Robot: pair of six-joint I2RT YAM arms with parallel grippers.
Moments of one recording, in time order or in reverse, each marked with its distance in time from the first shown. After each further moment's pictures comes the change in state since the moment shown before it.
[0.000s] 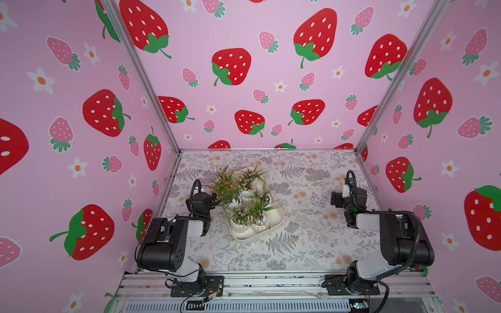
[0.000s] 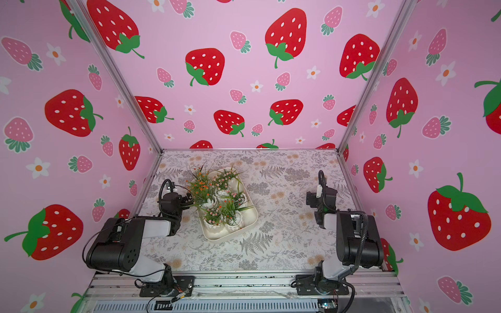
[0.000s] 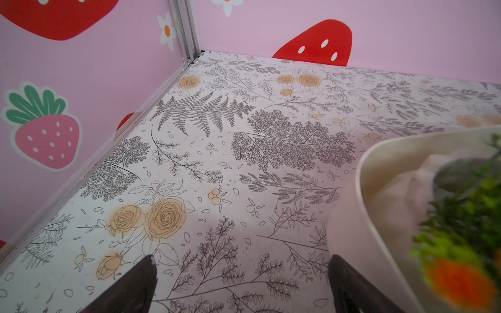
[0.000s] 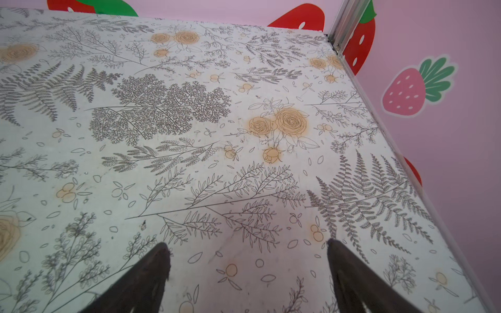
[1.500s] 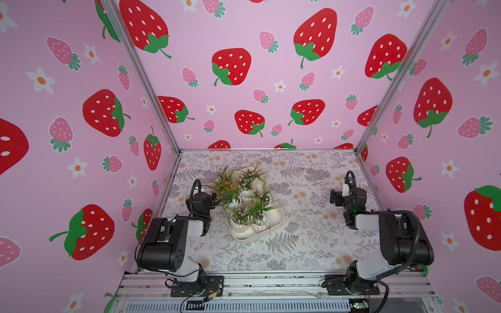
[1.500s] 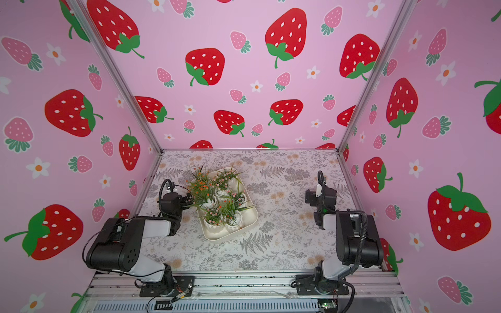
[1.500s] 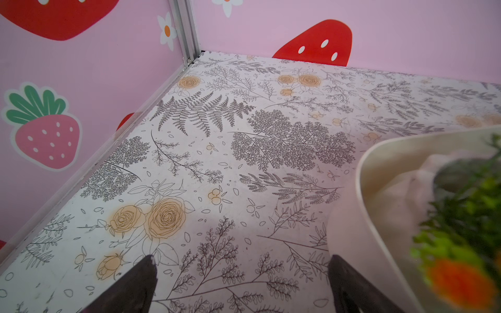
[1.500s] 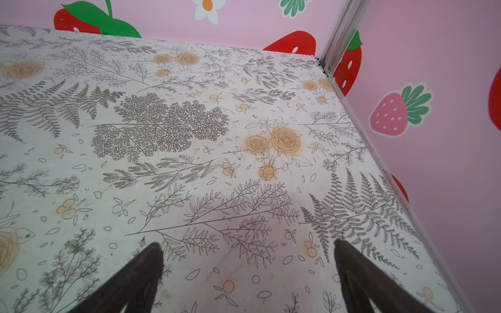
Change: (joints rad) left arm 0.000 0.000 0.000 0.000 0.000 0.000; right arm 0.017 0.003 -0.014 0.076 0.030 -0.018
